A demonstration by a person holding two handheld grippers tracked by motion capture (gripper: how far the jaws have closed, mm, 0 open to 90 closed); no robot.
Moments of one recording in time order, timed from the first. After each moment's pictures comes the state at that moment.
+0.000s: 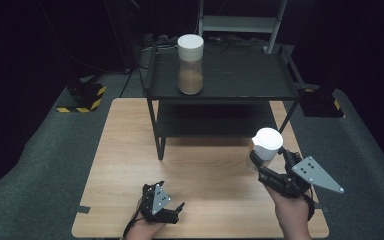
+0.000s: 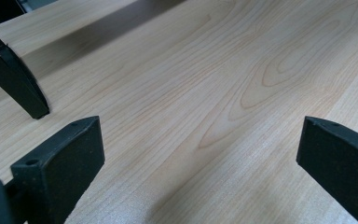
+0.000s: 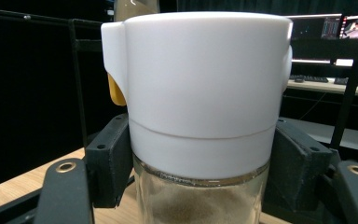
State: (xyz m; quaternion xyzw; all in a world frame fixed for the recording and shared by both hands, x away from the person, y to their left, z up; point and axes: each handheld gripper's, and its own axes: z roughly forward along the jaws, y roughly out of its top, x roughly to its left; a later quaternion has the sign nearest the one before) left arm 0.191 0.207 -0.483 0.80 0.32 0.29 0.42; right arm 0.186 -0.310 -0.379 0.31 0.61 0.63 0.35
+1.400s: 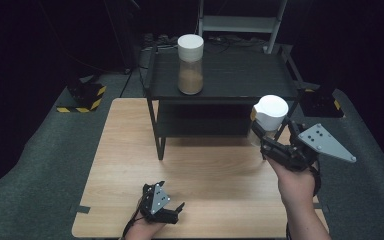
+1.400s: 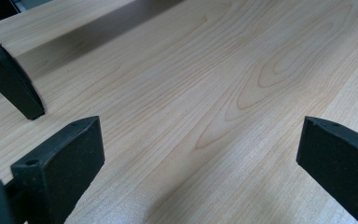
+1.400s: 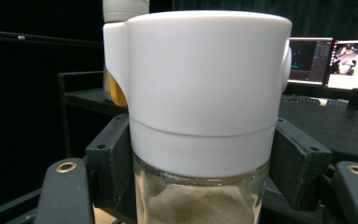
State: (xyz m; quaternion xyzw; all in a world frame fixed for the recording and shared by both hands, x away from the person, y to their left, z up) left arm 0.193 0.210 -0.483 0.80 0.31 0.28 0.43; right arm 0.211 -0.297 -0.311 0.31 0.60 0.64 0.36
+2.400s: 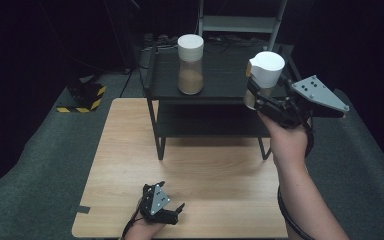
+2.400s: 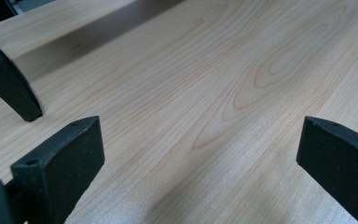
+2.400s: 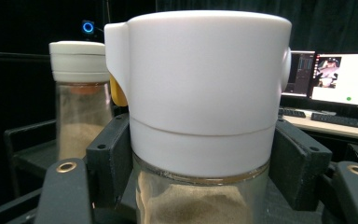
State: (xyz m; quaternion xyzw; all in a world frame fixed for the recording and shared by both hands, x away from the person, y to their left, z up) left arm 0.193 0.212 -0.484 0.80 0.31 0.28 0.43; right arm 0.268 -0.267 -0.255 0.32 0.58 0.64 0.39
